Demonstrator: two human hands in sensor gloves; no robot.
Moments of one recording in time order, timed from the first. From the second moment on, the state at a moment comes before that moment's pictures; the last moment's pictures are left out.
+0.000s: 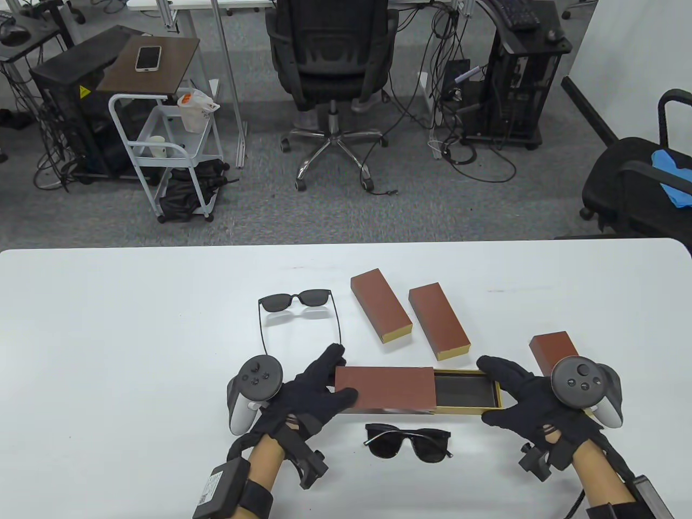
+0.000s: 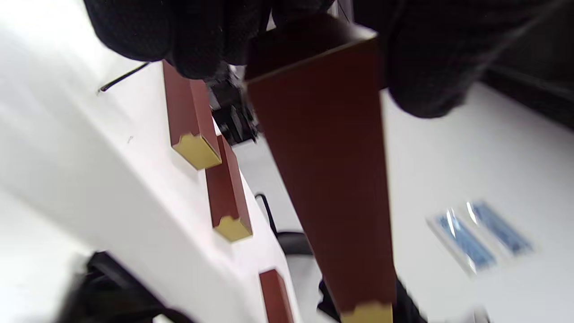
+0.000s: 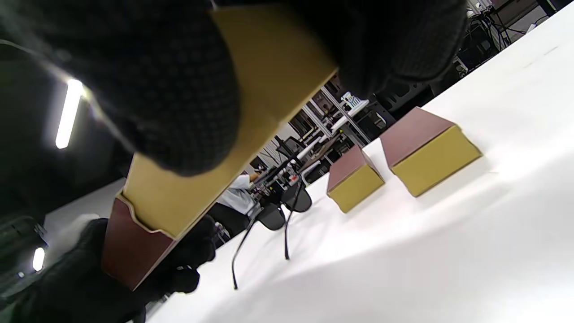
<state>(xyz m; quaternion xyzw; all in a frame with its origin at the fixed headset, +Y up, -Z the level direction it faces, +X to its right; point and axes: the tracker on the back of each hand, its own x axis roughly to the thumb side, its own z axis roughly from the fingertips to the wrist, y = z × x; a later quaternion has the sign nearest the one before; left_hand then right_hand) -0.138 -0.734 -0.335 -0.12 -0.14 0.58 0.80 0.286 -0.691 -0.320 0.20 0.01 0.89 0.40</state>
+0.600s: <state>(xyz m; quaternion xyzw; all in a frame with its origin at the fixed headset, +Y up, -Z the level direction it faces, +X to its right) -0.131 -0.759 -0.332 -0.22 -0.06 0.74 0.63 0.271 -0.698 -0.317 0.20 -0.01 0.88 0.43</state>
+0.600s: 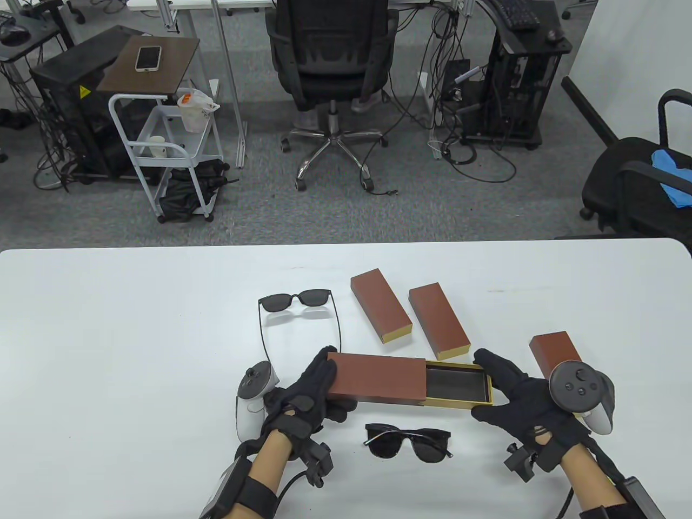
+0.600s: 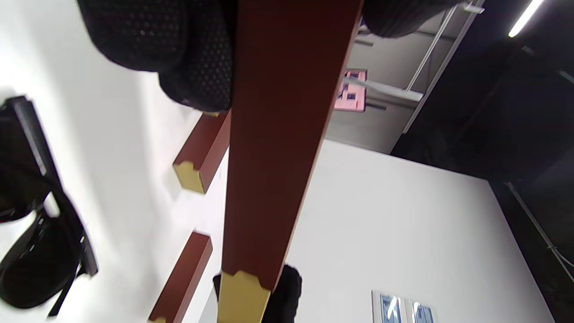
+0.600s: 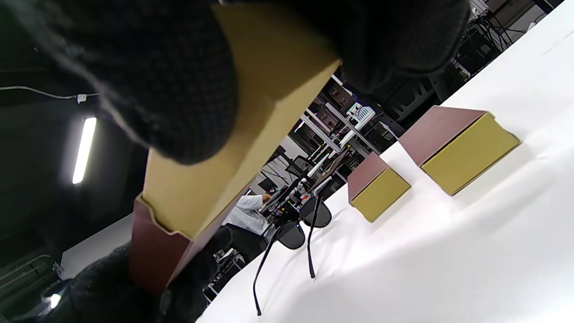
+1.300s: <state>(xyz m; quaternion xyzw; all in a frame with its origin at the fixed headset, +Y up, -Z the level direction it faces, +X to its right) -0.173 -0.760 -0.332 -0.06 0.05 0.75 0.66 0.167 -0.734 -0.299 0.25 -0.02 0.96 0.12</state>
